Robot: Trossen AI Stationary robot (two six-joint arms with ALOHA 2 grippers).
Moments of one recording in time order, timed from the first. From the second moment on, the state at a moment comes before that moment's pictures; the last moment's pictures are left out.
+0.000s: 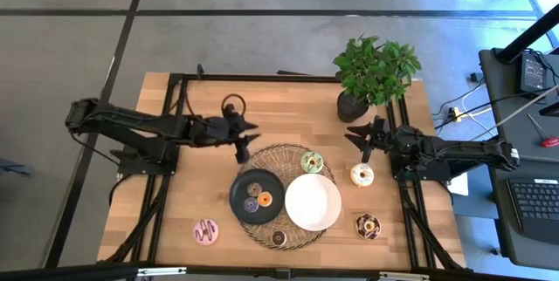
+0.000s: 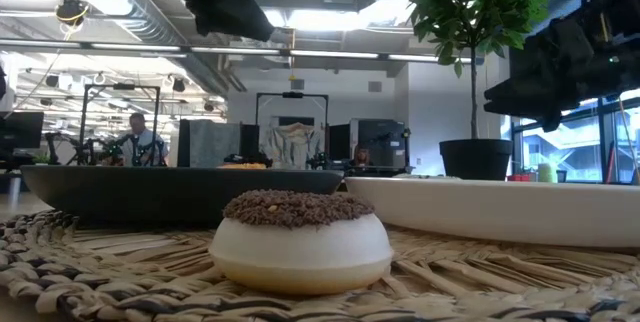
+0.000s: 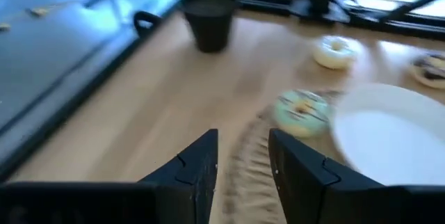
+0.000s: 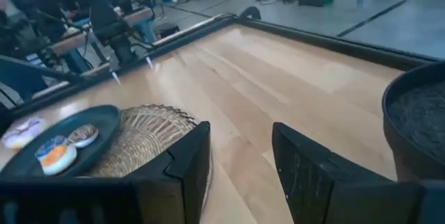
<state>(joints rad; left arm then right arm) -0.06 1.15 0.80 -0.16 -0.42 -0.20 -0.09 0.24 0.01 0.05 0.27 0.36</state>
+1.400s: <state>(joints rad) -0.09 1.15 0.45 0.68 -0.03 -0.13 0.00 1.36 0.54 0.02 0.06 0.20</state>
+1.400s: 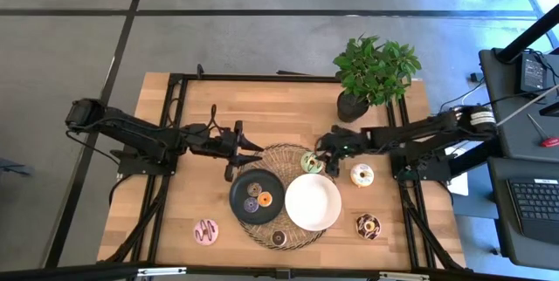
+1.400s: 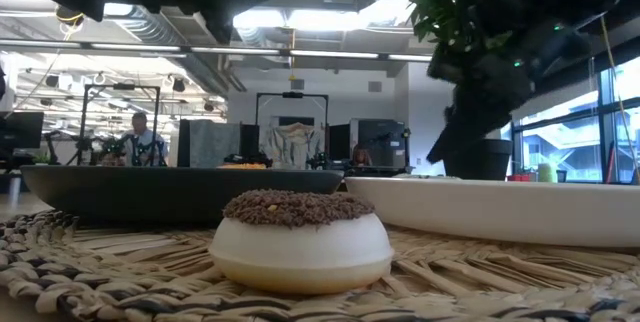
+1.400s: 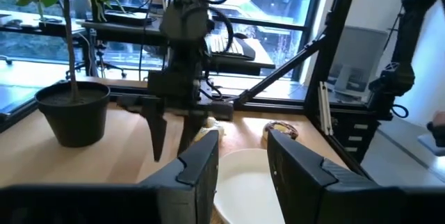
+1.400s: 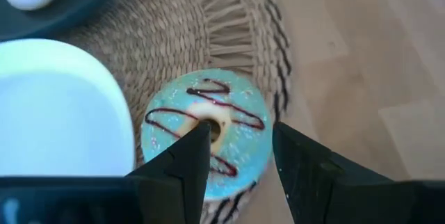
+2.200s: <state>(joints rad) -0.09 1.15 0.45 0.68 -0.04 -0.13 0.00 1.57 0.73 -0.16 0.16 0.15</state>
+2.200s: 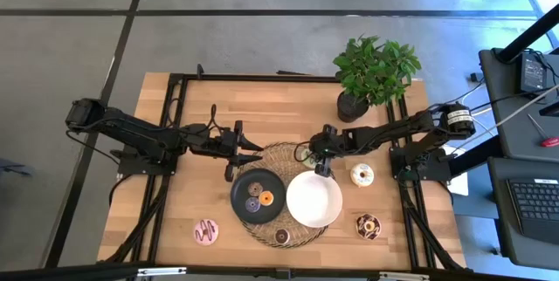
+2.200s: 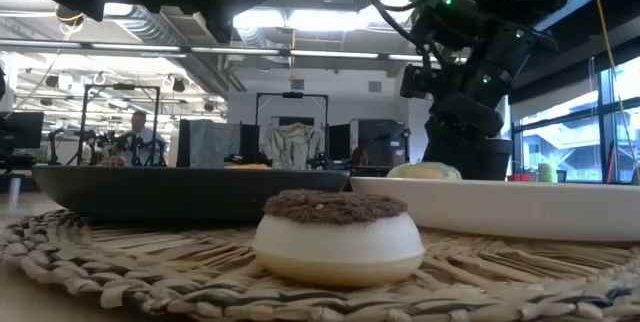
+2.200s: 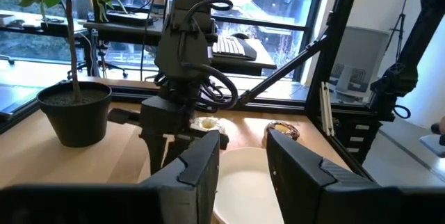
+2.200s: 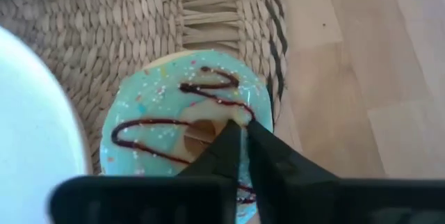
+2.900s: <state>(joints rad) -0.09 1.15 0.45 0.68 -0.04 -0.08 0.38 1.44 0.80 -0.23 0.40 0.24</state>
